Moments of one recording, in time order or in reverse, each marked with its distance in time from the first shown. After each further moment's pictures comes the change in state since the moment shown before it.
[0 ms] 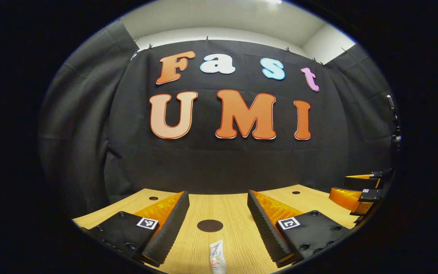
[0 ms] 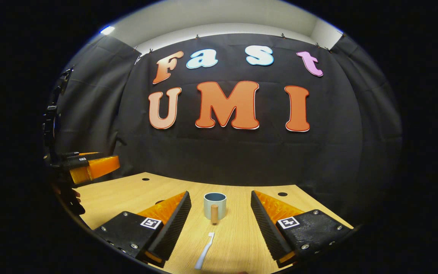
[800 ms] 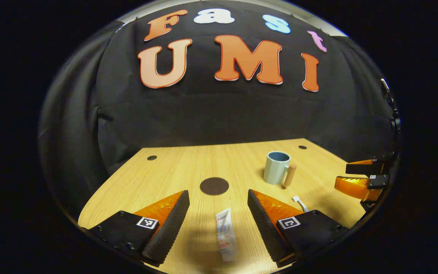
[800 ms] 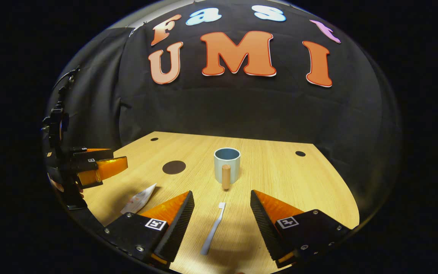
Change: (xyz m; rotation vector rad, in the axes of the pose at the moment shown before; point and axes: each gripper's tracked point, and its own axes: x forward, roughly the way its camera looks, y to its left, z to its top) left arm 0.030 0.012 -0.101 0.044 0.473 -0.012; right arm 0.022 0.022 -0.082 0.040 0.457 0.117
